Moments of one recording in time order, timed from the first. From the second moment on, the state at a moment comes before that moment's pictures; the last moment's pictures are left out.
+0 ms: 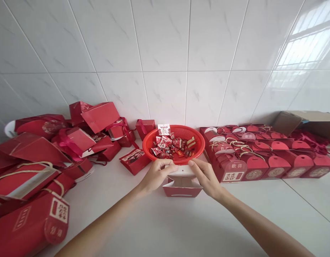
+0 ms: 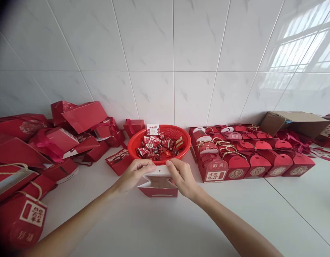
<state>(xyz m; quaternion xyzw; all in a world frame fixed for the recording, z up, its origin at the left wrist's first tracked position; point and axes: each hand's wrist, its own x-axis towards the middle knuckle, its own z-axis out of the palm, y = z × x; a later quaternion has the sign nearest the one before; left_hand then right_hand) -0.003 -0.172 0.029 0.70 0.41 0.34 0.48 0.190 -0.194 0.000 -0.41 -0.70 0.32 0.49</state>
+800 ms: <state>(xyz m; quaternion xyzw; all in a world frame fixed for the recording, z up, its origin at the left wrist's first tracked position) -0.024 -0.142 0.053 0.72 0.39 0.36 0.45 0.202 -0.096 0.020 -0.43 -0.59 0.37 0.58</state>
